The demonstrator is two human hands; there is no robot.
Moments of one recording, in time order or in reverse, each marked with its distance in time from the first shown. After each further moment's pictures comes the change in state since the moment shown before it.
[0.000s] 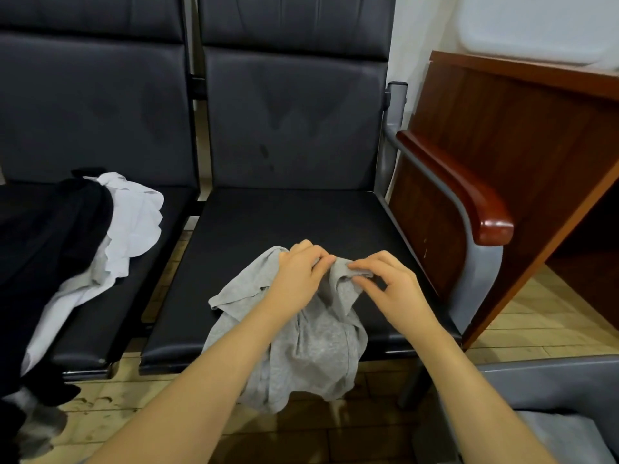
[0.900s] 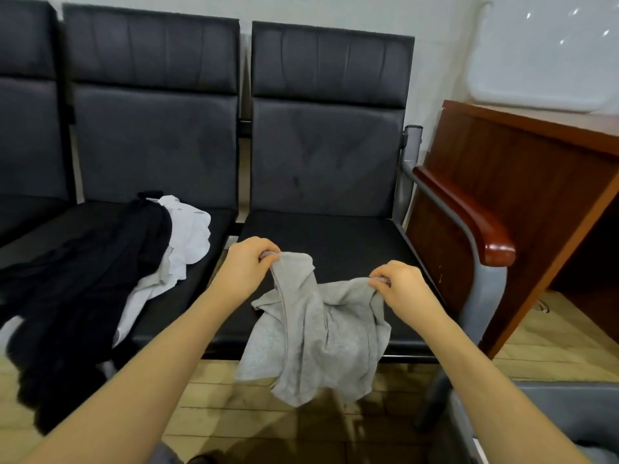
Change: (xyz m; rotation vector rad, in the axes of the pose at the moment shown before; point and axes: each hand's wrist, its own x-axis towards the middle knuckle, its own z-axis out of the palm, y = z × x) left_hand -0.039 -0.017 -0.134 0.218 0.156 -0.078; right_hand 0.019 -0.067 -0.015 -0.429 -0.226 0.265
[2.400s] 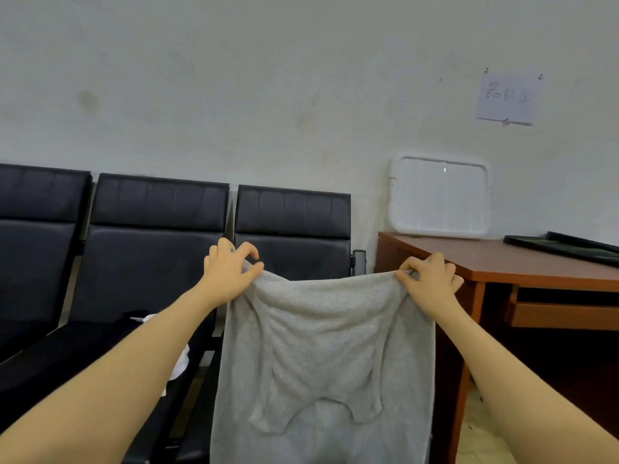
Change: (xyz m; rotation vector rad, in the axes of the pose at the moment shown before) left_hand 0.060 0.126 -0.149 0.242 0.174 0.136; right_hand -0.036 -0.006 -0.228 0.002 0.581 0.164
